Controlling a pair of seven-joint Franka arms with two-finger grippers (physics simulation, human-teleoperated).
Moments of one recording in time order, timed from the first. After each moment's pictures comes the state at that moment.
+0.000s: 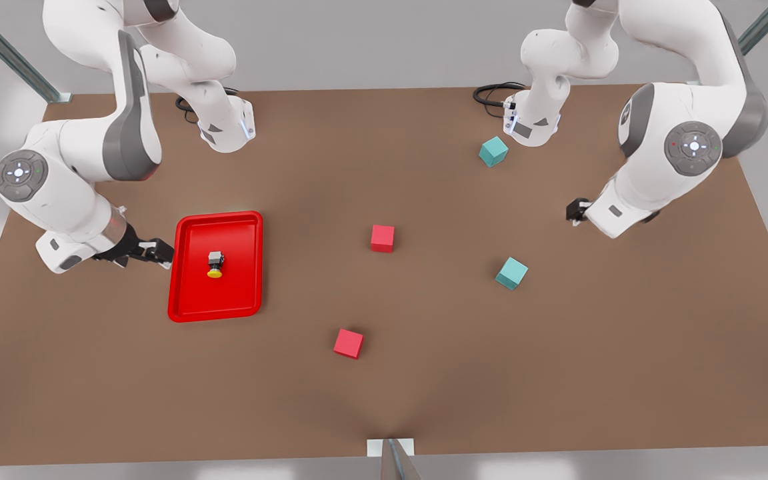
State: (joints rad) left arm -0.23 0.14 0.04 -1.48 0.08 1.48 -0.09; right arm 0.12 0.17 -0.04 -1.54 0.00 1.73 0.13
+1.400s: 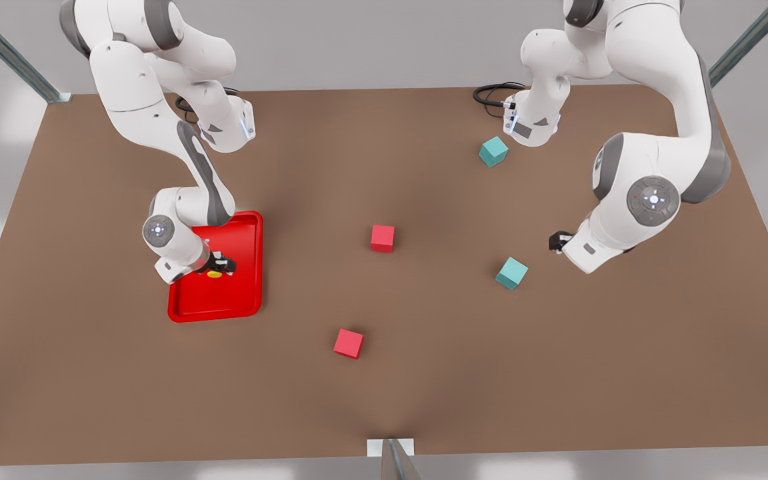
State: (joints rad) left arm -0.25 0.28 0.04 -1.47 0.09 1.57 -0.11; right arm 0.12 0.33 -0.04 -2.31 0.05 2.60 0.10
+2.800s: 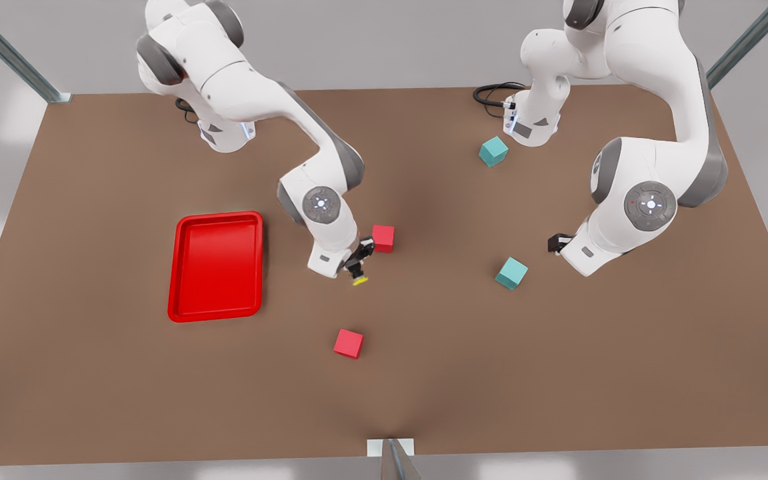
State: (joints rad) left arm -0.25 0.28 0.04 -1.47 0.09 1.57 -0.11; right arm 0.63 0.57 0.05 -1.45 0.07 2.07 0.32
